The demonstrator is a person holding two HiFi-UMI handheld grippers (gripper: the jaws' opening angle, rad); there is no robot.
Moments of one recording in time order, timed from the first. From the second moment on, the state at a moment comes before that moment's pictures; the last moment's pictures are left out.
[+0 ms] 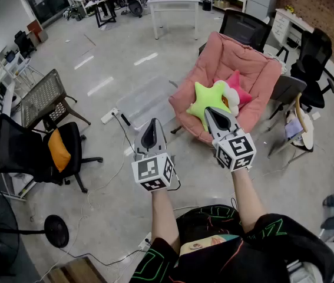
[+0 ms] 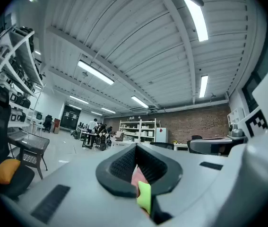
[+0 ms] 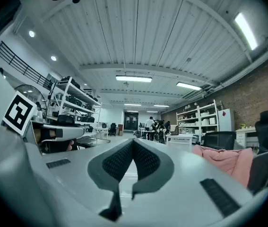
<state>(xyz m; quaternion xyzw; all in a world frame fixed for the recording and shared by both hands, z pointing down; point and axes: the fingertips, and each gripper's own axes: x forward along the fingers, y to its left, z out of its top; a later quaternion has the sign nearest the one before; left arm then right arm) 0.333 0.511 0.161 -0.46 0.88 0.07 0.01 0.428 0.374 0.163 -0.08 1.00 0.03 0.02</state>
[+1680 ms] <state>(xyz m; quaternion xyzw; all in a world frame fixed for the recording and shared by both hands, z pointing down) 0.151 0.086 0.382 -0.59 0.78 0.01 -0.23 0.266 -0.028 0.370 -0.27 0.95 -0.13 -0.12</state>
